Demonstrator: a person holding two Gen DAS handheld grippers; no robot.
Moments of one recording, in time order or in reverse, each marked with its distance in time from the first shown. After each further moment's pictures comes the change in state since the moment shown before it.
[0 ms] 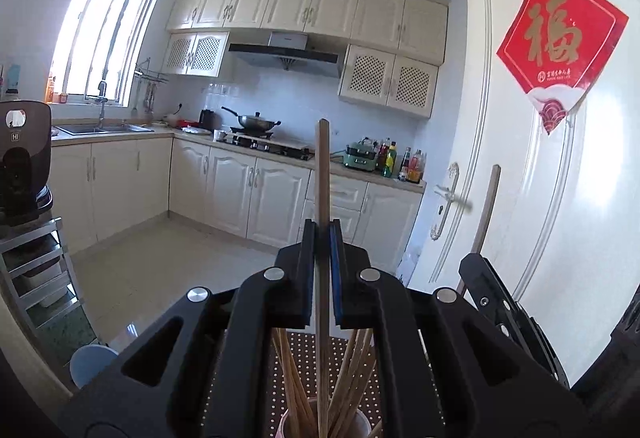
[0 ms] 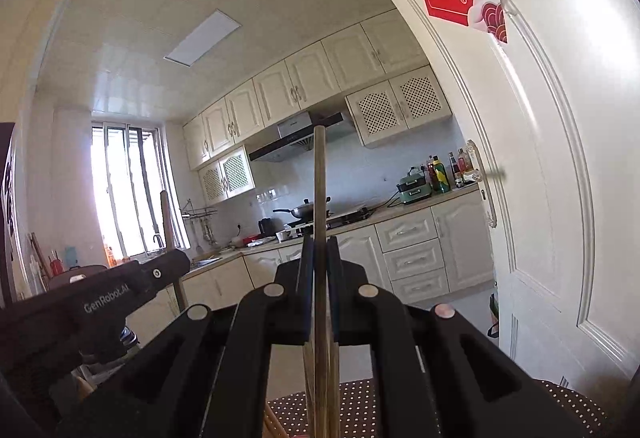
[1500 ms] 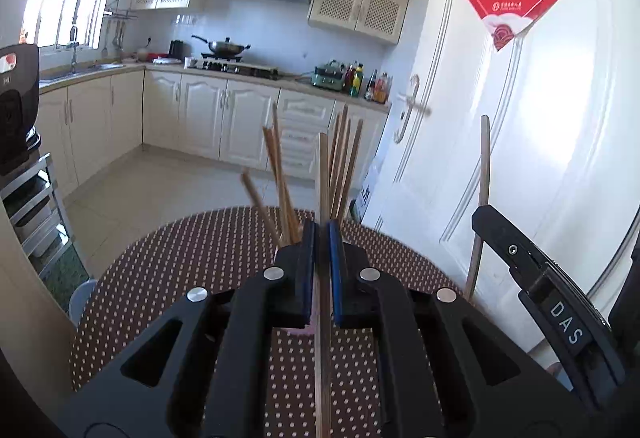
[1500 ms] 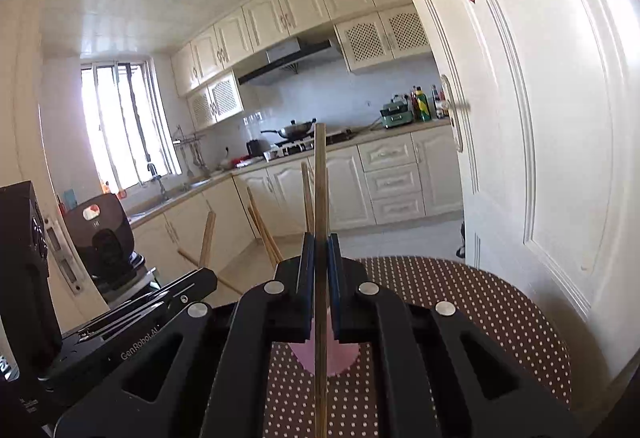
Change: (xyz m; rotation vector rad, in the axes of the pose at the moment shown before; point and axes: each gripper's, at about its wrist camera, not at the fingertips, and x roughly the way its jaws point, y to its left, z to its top) left arm -0.084 0.013 -0.069 0.012 0.266 -0.136; right arm -0.102 0.018 -0.012 -0.016 0.278 -0.061
